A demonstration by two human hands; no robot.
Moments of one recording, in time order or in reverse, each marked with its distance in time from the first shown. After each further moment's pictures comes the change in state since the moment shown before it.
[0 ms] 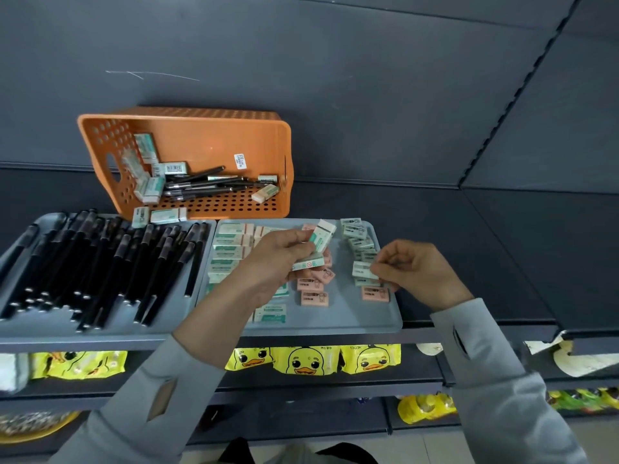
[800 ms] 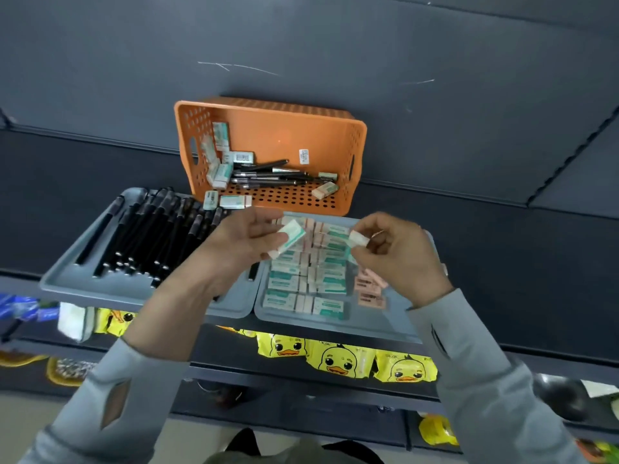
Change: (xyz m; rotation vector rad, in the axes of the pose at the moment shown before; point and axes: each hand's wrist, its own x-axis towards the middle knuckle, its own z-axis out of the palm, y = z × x) left_hand -0.035 0.004 -0.123 0.221 0.177 0.163; right_hand 0.018 -0.076 0.095 -0.140 0.033 -0.366
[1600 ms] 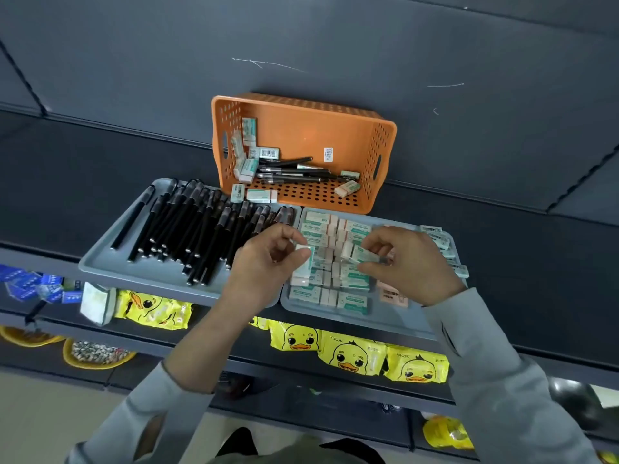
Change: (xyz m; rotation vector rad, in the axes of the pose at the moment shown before) left_hand -0.025 -0.040 0.007 0.212 0.228 0.261; right_hand 0.001 -0.004 0.010 -0.433 -0.206 -0.107
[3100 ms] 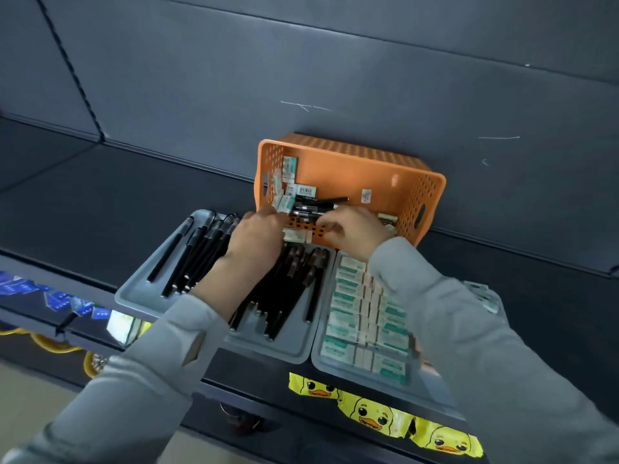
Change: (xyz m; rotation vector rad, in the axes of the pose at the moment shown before) left_hand 0.119 -0.022 -0.066 1.048 0.049 0.131; right_hand 0.163 -0.057 0.040 -0.141 -0.163 -0.219
